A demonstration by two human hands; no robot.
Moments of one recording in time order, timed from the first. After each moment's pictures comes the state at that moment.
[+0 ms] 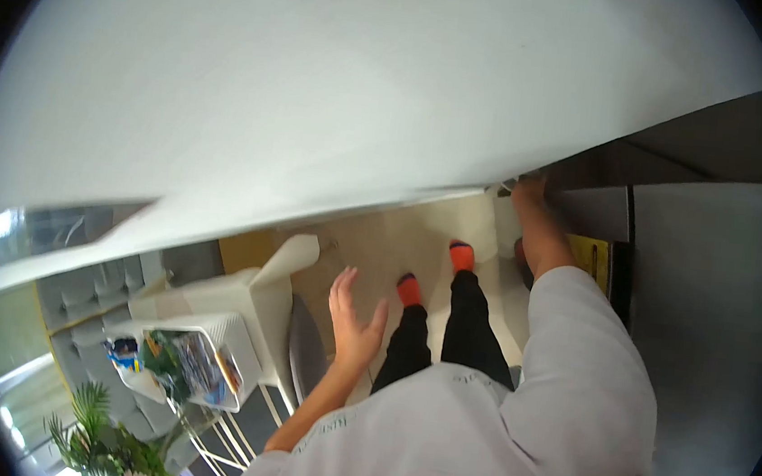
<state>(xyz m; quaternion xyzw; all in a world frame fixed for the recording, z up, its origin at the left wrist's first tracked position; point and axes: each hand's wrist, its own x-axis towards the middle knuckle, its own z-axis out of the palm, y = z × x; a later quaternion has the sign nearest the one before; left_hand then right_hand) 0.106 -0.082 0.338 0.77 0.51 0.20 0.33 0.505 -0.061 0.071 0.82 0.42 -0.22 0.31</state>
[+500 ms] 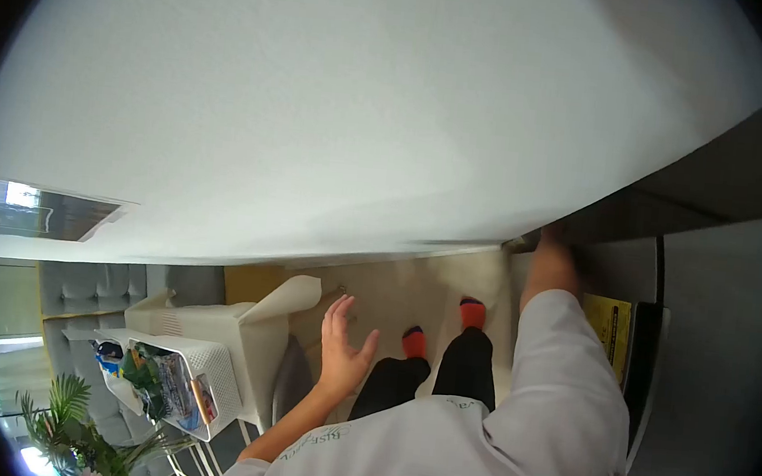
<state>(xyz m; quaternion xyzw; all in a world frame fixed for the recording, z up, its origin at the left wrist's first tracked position) 0.108 -0.063 0.281 0.79 0.51 0.17 0.31 0.576 -0.013 0.013 0.89 0.36 -0.25 0.15</state>
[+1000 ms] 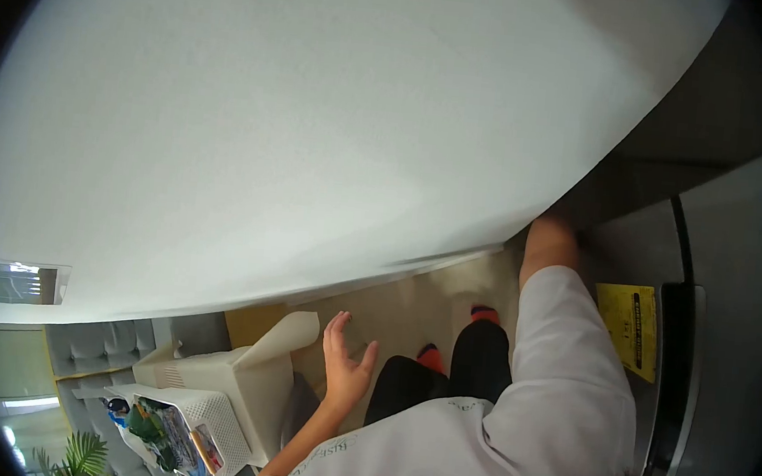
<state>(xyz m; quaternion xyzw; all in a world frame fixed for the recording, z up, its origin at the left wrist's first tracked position) 0.112 -0.045 0.217 0.80 0.49 0.16 0.31 0.592 -0.011 -0.051 0.93 0.22 -0.30 -0.05</state>
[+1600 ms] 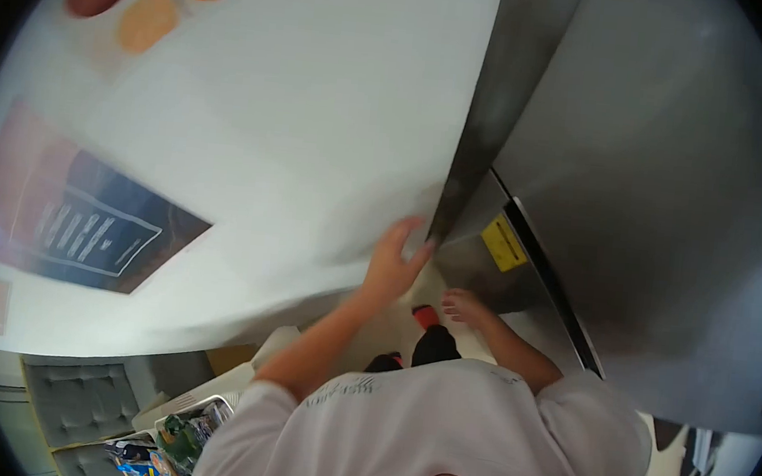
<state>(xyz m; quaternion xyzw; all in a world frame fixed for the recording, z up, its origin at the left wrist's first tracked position) 0.232 -0.048 0.407 0.84 0.12 0.24 0.47 0.328 -0.249 0.187 0.68 -0.08 -0.57 -0.46</state>
